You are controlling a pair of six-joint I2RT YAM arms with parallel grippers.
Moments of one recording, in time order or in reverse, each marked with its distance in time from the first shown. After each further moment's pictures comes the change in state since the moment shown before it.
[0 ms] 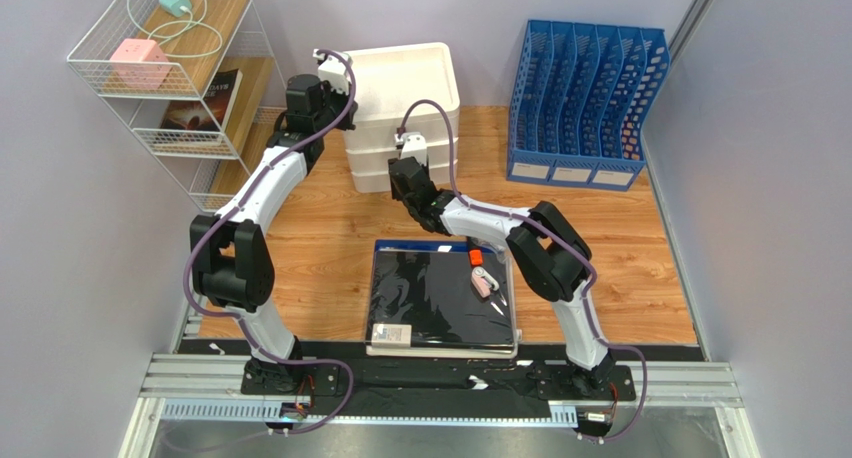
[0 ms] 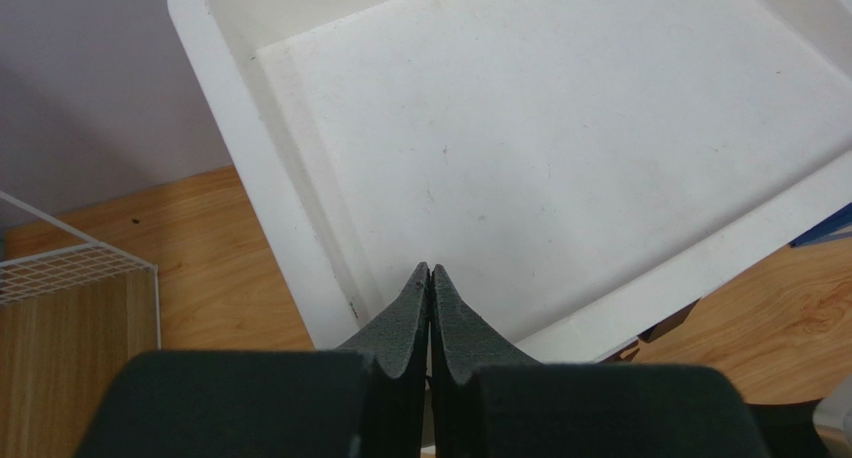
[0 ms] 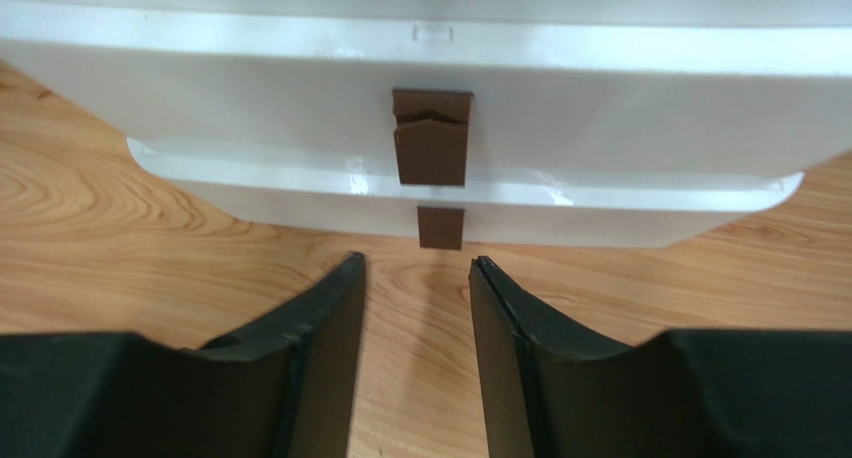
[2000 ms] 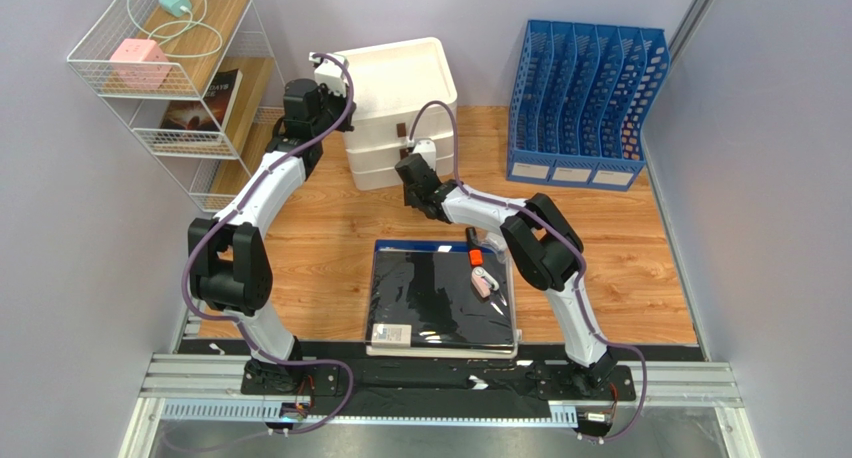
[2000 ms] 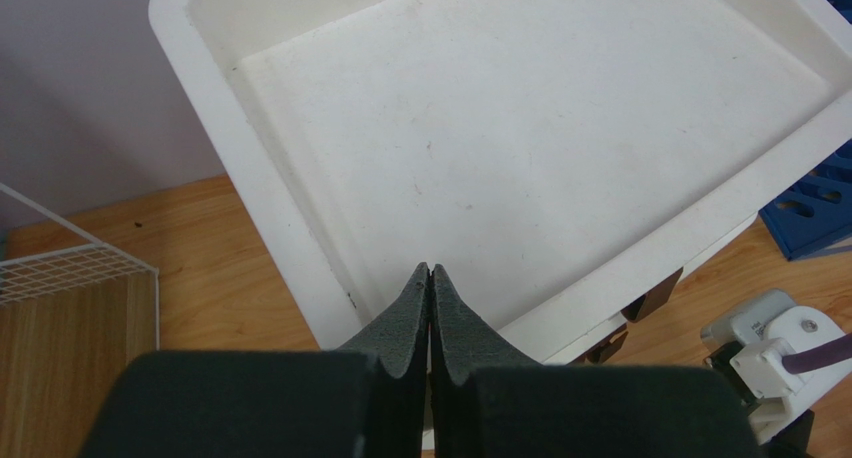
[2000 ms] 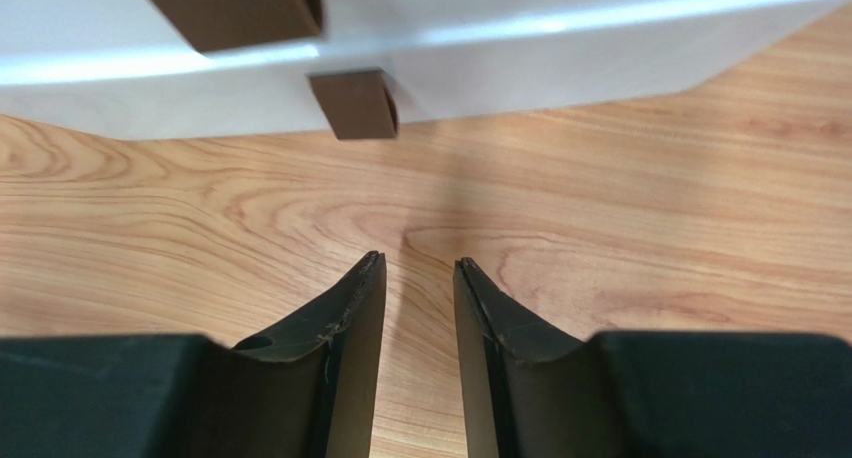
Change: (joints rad) left arm 0.001 -0.027 -0.060 0.075 0.001 -0.019; right arm -0.069 0.105 0.104 -0.258 -0.124 0.135
